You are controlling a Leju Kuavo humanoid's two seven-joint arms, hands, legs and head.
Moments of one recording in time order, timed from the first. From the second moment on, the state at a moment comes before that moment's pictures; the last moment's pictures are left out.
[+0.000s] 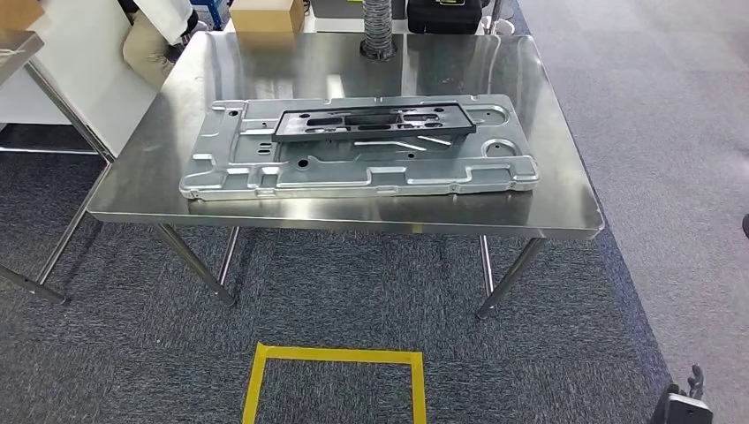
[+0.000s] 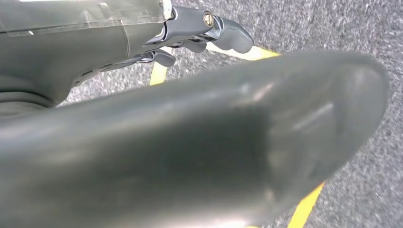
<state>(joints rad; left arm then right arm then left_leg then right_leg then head) -0.03 -0.06 0.97 -0.21 -0.61 0.05 -0.44 0.10 0.09 -0.77 -1.10 0.35 -0.20 -0.69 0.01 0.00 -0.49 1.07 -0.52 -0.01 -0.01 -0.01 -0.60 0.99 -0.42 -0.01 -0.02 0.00</state>
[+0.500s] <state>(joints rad) -0.04 -0.08 1.00 -0.21 -0.62 0.05 -0.45 0.00 0.05 -0.91 -0.52 0.52 -0.27 -0.61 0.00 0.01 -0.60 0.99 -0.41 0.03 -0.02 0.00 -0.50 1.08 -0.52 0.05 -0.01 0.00</state>
